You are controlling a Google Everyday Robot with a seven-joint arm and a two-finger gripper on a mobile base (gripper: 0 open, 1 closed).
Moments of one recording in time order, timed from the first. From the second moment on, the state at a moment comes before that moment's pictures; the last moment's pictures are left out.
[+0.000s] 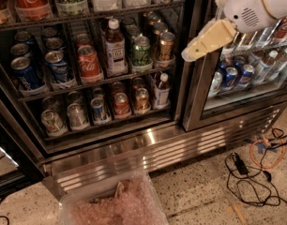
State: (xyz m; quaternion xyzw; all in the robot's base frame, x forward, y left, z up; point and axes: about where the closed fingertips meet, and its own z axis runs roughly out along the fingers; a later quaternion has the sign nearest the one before) arm 0.575 -0.141 1.022 -0.48 0.76 0.05 0.43
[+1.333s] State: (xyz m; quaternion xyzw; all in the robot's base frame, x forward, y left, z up) arm 0.608 -0.063 1.056 -0.49 0.71 0.12 0.49
